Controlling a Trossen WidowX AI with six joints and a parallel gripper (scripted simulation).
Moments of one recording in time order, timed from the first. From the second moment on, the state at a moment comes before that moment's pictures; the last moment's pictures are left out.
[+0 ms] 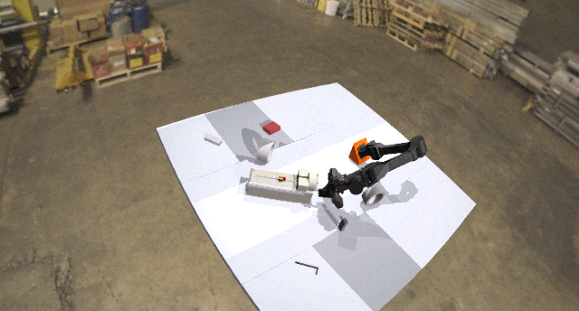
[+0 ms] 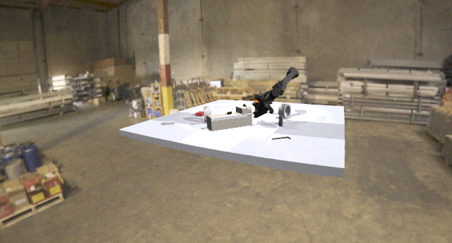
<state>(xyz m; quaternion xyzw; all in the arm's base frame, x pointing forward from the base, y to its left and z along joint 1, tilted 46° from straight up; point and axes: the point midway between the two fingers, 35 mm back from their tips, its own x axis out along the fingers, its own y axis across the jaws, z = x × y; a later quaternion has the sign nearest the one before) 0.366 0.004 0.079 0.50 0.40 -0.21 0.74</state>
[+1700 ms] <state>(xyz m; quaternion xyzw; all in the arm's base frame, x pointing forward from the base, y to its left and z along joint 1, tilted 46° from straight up) 0.365 0.004 0.076 0.50 0.40 -0.21 0.74</state>
